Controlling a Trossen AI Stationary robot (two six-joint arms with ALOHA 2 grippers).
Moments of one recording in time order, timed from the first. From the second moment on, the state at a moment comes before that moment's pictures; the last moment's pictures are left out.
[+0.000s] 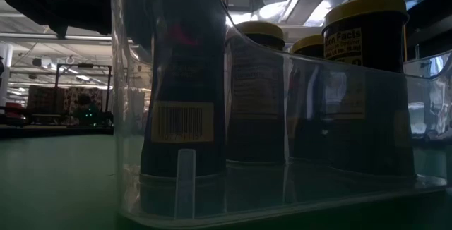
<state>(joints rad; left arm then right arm) 0.15 1.00 0.34 0.56 -0.01 0.13 0.69 1.75 1.41 -1.30 -0.44 1.70</state>
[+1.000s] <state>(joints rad) 0.15 1.00 0.34 0.56 -0.01 0.13 0.67 1.75 1.00 -0.90 -0.73 1.74</state>
